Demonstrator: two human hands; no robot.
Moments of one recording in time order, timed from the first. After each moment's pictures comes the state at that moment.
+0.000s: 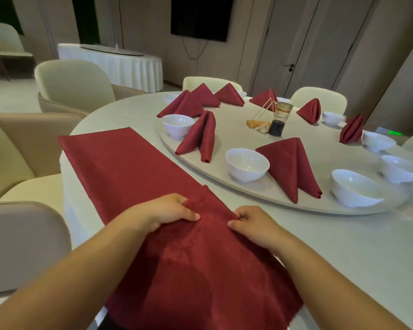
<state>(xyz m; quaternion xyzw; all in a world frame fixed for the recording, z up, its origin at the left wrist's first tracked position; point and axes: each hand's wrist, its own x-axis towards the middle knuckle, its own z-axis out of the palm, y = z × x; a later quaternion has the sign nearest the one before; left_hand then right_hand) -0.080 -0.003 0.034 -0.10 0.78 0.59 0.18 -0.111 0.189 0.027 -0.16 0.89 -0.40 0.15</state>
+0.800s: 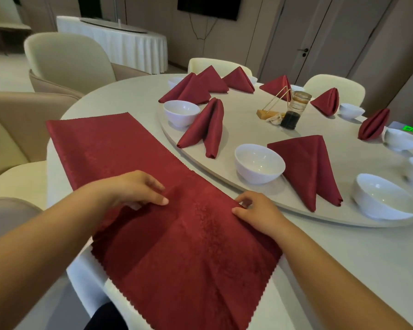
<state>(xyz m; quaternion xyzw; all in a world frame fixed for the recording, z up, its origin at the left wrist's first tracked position) -0.123 -0.073 0.034 -0.15 0.87 0.45 0.17 -0.180 0.174 0.011 -0.16 0.94 -0.28 0.08</state>
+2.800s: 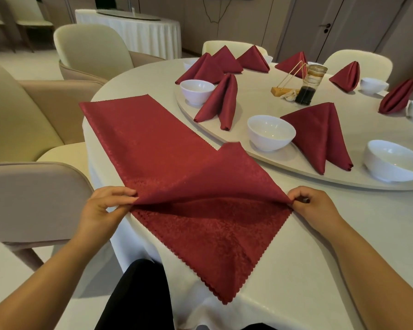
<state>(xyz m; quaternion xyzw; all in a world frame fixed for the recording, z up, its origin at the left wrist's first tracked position) 0.016 -0.084 -0.052 -0.09 0.84 0.45 -0.29 -0.132 0.258 -0.014 -0.16 0.87 -0.47 0.01</state>
